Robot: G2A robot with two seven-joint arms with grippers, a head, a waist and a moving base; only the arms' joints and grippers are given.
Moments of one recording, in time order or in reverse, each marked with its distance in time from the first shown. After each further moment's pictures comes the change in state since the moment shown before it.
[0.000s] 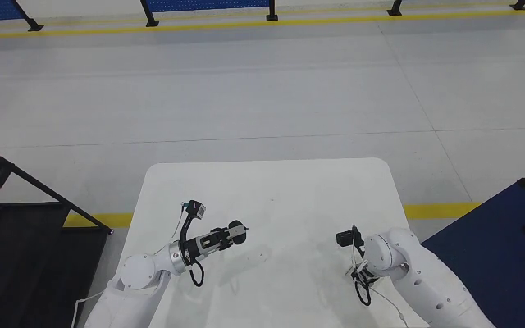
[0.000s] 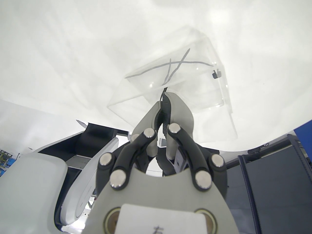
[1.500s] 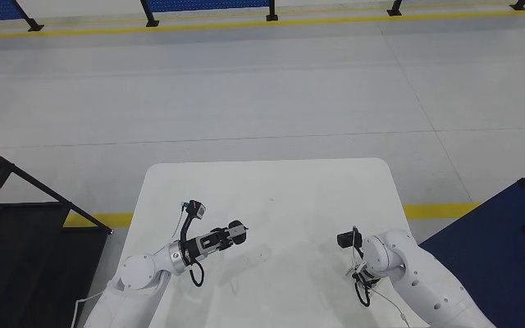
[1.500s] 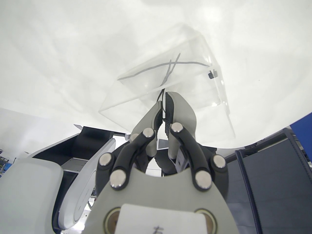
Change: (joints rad) left arm 0.000 0.000 0.000 0.000 0.000 0.000 0.000; right arm 0.018 0.010 -0.045 0.014 -0.025 0.032 -0.001
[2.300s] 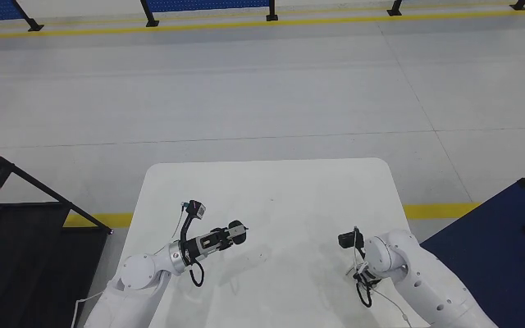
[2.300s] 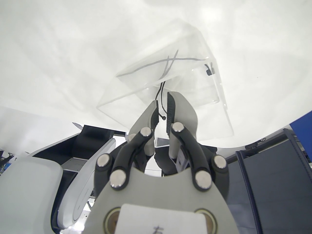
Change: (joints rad) left arm 0.000 0.000 0.000 0.000 0.000 0.000 0.000; right arm -0.002 0.011 -0.002 -0.002 0.013 0.000 -0.006
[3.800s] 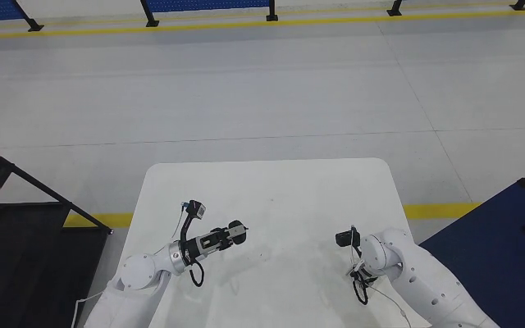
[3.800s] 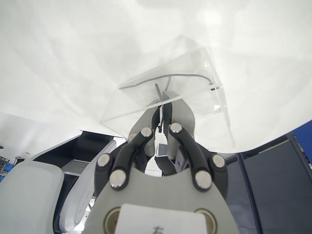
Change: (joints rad) left arm 0.000 0.000 0.000 0.000 0.000 0.000 0.000; right arm 0.052 -0.002 -0.069 0.057 0.031 0.017 -0.041
